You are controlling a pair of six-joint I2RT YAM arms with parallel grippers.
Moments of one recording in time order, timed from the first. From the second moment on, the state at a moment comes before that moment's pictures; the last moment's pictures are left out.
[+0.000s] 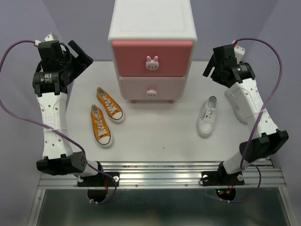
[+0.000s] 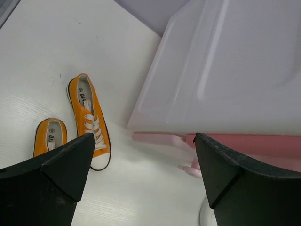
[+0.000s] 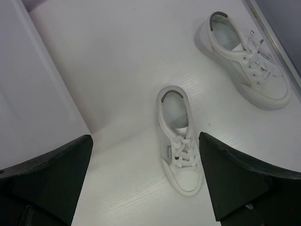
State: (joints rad) left arm 0.11 1.41 1.91 -0.98 0.08 -0.61; right arm 0.26 1.57 1.84 -1.07 0.54 0.61
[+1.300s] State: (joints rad) left arm 0.11 1.62 2.28 -0.99 0.32 -0.59; right arm 0.47 1.34 1.80 -0.82 -0.14 0.40
